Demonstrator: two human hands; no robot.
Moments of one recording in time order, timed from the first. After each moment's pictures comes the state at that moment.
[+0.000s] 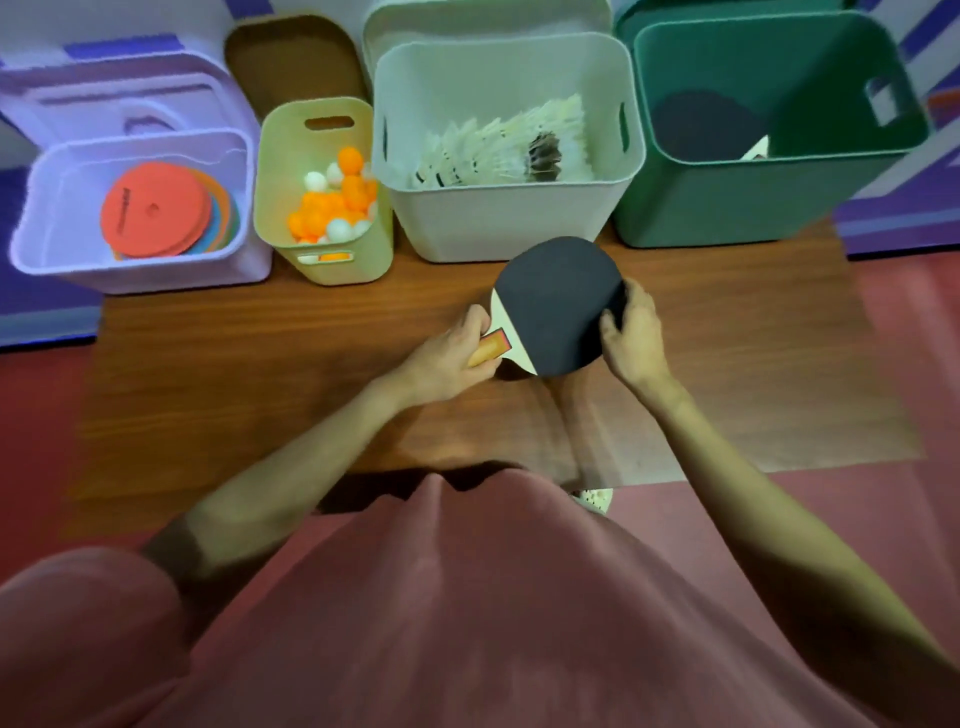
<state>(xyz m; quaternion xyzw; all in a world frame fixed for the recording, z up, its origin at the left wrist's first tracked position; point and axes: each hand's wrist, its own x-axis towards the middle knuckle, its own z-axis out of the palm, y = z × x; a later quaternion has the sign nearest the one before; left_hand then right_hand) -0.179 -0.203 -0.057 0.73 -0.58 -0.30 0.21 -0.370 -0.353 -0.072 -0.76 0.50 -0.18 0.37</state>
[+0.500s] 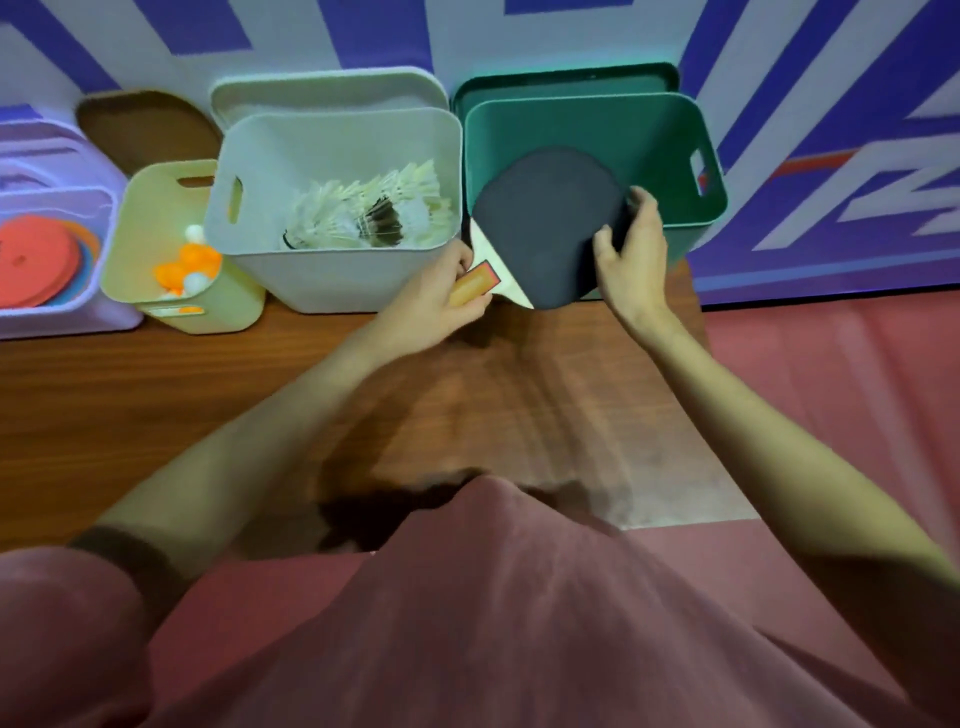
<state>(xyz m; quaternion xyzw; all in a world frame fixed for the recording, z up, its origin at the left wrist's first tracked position) -0.299 -0.398 0.012 0.74 -0.56 -0.24 0.29 -0.472 -0.559 0.003 -0.75 0.47 -0.34 0.31</state>
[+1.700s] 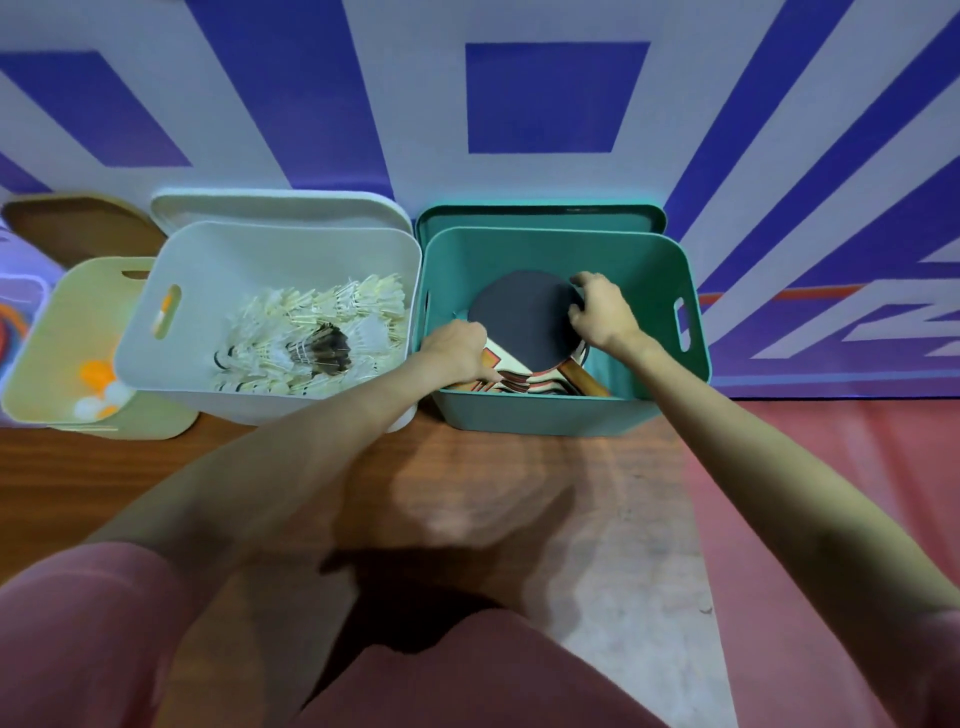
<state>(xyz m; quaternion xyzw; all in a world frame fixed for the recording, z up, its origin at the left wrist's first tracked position) -0.272 -0.613 -0.028 0.82 -0.50 -0.27 -0.04 -0.403 -0.769 -0.049 -0.87 0.41 -0.04 0.26</state>
